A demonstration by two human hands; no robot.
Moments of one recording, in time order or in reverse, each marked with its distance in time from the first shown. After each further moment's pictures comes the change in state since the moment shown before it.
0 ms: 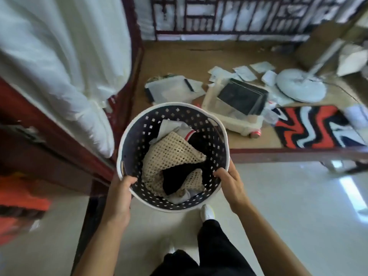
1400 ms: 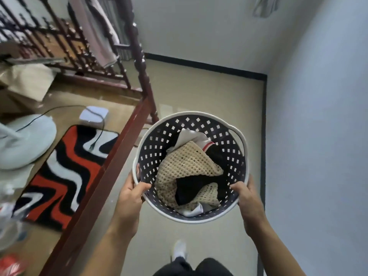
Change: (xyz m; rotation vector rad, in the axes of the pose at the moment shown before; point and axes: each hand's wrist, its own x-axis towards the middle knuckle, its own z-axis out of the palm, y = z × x) left_hand -0.426 -0.304 0.842 0.686 -1.294 -0.122; right_hand -0.141 0.145 -0.829 0.640 1.202 0.113
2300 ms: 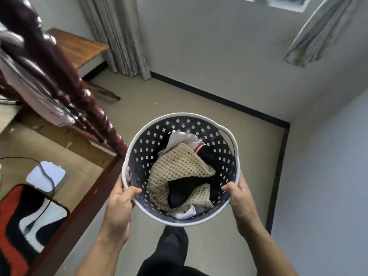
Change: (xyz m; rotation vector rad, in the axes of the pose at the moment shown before) left_hand 0.450 0.185 0.276 -0.121 0.194 0.049; right_hand 0.557 -0.264 0.024 -0.133 -0.198 0.035
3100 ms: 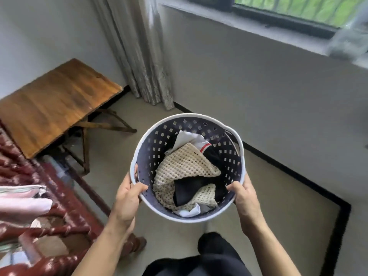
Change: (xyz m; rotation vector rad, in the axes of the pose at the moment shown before) left_hand 0.458 0.206 0.188 0.044 0.185 0.046; right_hand 0.511 -0.260 0.096 0.010 -0.153 -0.036
